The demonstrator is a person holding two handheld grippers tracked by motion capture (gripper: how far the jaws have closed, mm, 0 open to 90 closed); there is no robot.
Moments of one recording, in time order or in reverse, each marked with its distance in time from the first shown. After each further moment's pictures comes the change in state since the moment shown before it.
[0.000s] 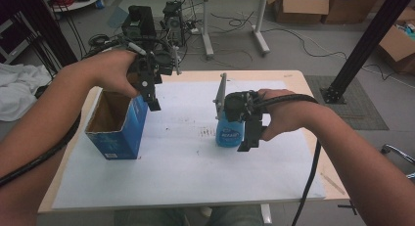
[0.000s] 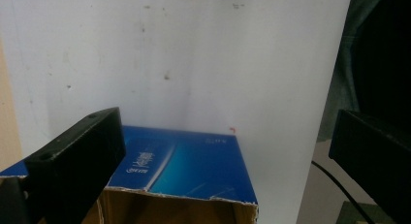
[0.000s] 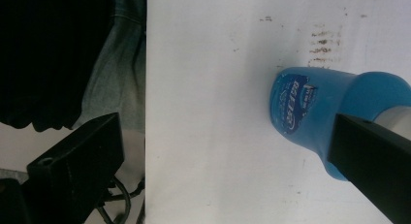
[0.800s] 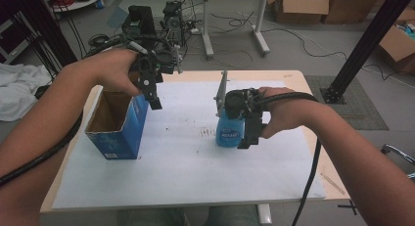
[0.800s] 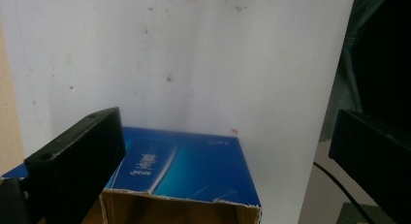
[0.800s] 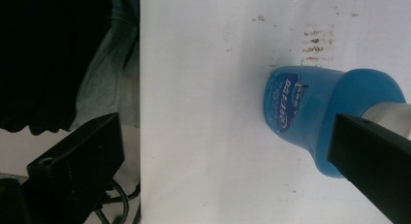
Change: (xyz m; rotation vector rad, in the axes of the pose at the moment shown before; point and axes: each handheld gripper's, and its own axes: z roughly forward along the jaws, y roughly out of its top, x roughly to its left) left arm 0.005 0.003 0.001 0.002 -0.003 -0.003; right arm -0.005 -0.001 0.000 -0.008 -0.008 0.003
